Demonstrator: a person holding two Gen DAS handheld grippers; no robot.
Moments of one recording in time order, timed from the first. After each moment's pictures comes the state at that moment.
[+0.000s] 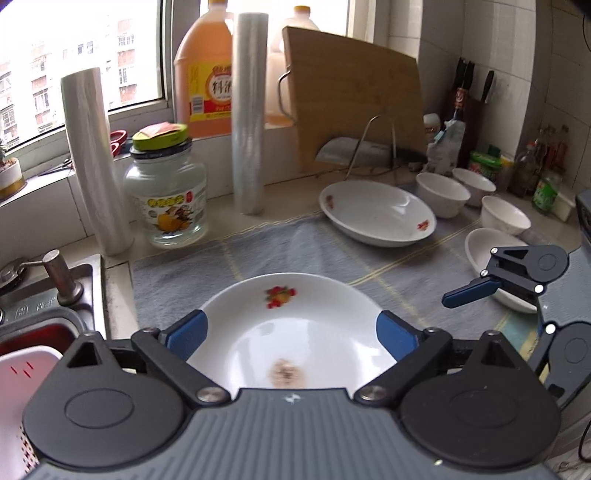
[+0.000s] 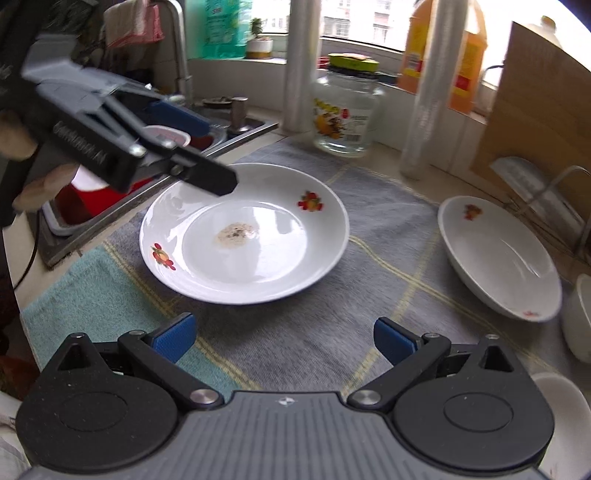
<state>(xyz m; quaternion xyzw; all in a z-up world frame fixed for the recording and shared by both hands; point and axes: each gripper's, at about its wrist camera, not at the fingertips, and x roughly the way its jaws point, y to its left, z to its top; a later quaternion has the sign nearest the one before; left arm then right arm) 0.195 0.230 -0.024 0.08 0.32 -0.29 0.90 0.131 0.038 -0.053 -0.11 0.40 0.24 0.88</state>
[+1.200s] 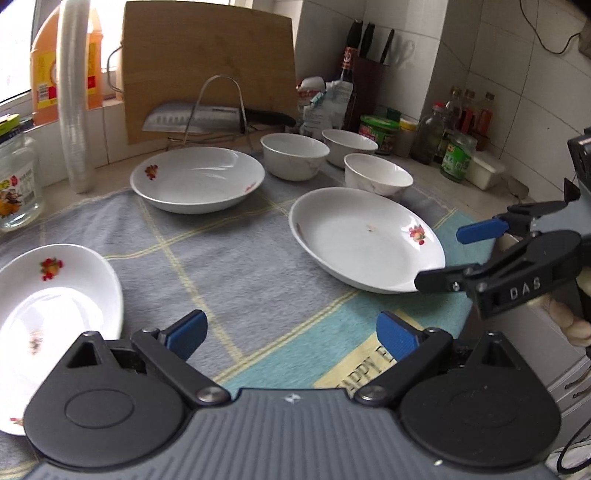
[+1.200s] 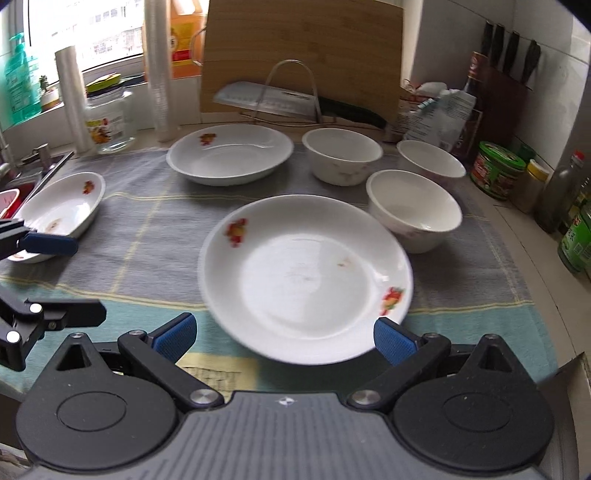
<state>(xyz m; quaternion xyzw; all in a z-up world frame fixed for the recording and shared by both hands) 0.106 0.083 -0.056 0.08 0.35 -0.39 0.85 0.026 -0.134 -0.039 0.01 0.42 -0.05 0.91</state>
